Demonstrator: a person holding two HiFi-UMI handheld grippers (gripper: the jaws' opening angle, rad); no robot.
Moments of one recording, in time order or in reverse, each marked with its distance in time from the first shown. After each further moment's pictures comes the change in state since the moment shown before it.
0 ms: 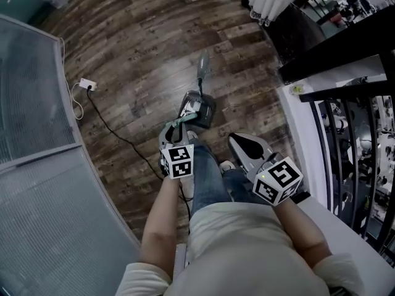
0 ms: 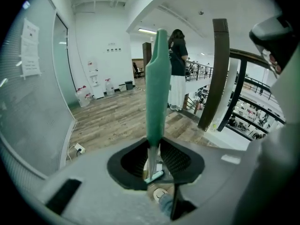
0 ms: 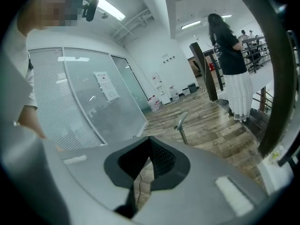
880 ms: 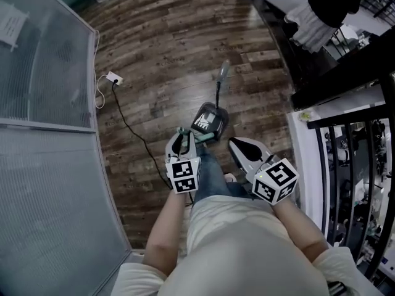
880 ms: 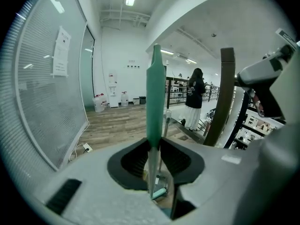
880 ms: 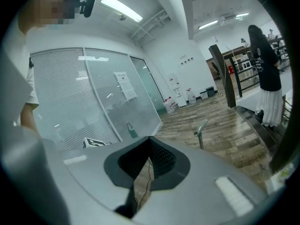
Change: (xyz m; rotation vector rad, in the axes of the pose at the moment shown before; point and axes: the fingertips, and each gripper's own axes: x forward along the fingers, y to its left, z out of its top) left arm -0.135 -0.012 0.040 -0.166 -0.209 0.114; right arm -0.037 0.064 0.007 -0.123 0.001 0.179
